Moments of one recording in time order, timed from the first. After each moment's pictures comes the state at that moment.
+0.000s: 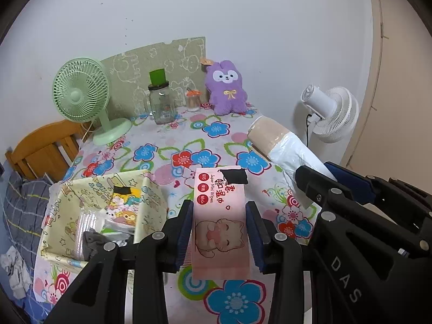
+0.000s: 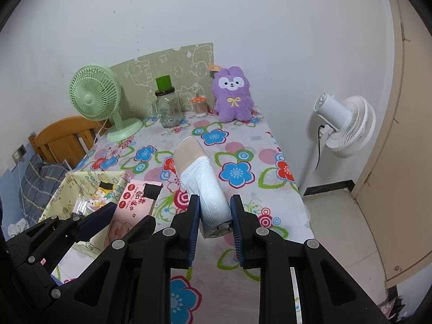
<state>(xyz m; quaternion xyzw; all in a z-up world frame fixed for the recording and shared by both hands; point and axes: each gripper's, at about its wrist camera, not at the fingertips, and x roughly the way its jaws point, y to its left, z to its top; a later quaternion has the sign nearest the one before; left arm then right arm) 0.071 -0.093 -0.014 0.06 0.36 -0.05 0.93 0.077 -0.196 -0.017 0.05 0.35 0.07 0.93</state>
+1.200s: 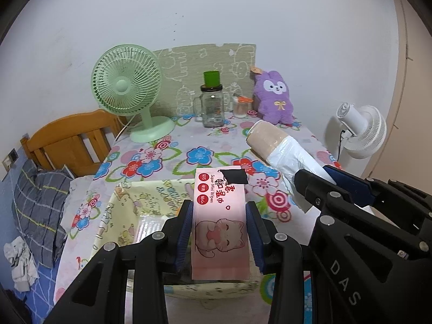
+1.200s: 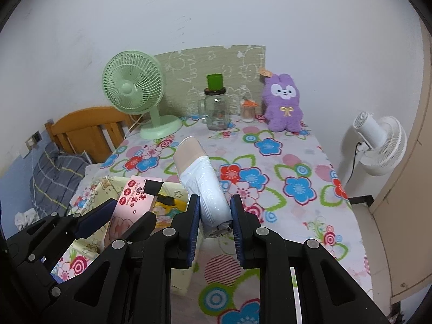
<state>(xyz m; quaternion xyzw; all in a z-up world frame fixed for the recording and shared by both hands) 0.083 0.024 -0.005 0.03 0.34 0.00 0.94 0.102 -0.076 -0.003 0.02 0.34 0.12 0.93</state>
